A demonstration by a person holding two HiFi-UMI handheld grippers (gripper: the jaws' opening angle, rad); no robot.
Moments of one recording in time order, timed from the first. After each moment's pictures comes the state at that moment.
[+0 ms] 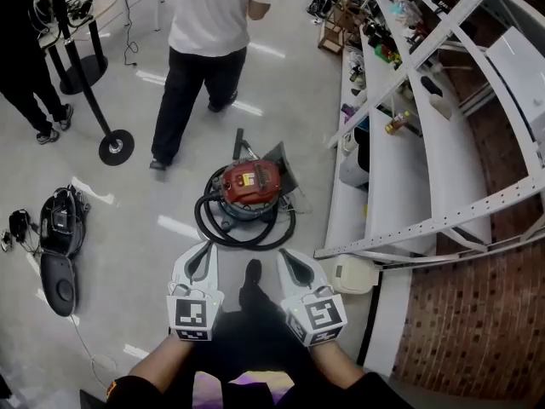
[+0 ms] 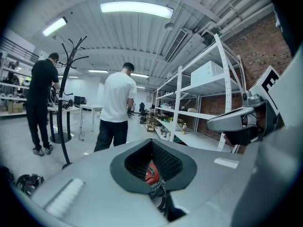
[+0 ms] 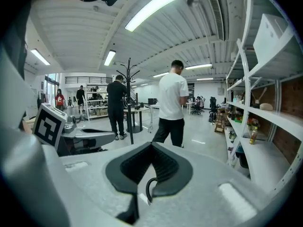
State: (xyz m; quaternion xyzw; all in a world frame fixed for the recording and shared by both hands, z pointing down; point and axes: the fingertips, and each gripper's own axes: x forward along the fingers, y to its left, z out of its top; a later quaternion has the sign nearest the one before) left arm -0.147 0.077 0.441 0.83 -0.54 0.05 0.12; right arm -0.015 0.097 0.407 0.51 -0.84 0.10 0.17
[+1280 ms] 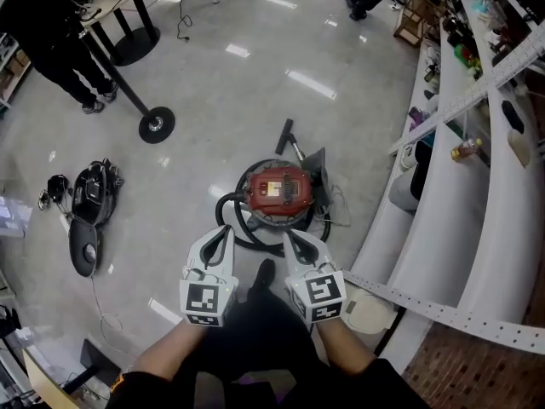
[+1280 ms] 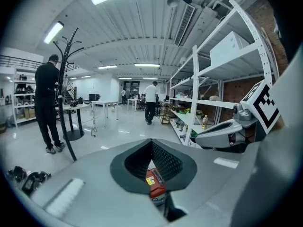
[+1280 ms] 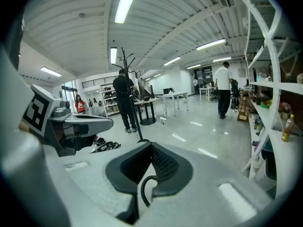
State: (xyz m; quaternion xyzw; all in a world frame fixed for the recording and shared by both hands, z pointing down) left arm -0.055 -0.082 0.475 0.77 -0.62 0.11 0.14; right arm 0.061 -0.100 0.496 0.38 -0.89 0.16 0.20
